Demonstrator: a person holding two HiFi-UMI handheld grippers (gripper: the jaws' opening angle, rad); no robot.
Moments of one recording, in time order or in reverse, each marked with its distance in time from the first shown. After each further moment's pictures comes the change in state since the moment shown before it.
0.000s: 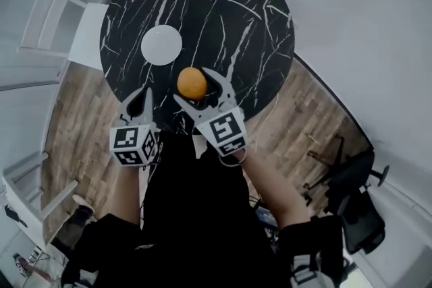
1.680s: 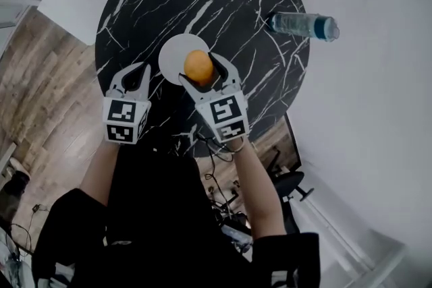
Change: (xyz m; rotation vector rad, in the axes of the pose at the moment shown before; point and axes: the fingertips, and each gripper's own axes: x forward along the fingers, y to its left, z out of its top) left arm 0.138 0.162 -0.049 -0.202 0.102 -0.054; right arm 0.215 -0.042 -0.041 -0.191 0.488 0.089
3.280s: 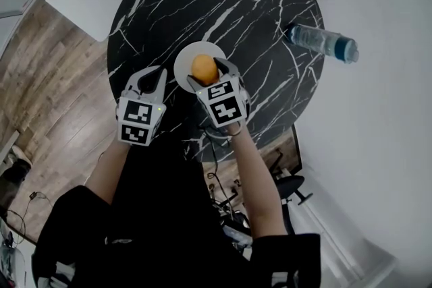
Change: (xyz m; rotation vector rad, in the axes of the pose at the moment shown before) left arm 0.022 0.007 -0.014 -0.026 0.068 -0.037; right arm 0.068 0.003 -0.057 0.079 0.363 0.074
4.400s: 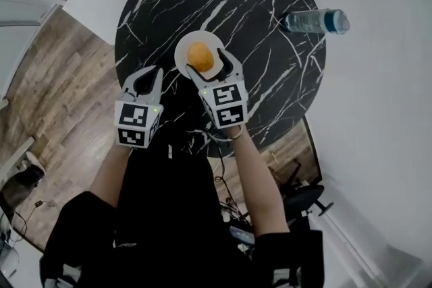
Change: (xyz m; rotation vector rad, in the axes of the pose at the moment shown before) left arm -0.062 -0.029 0.013 0.093 -0.092 0.103; right arm -0.063 0.013 0.023 0.058 -0.445 -0.074
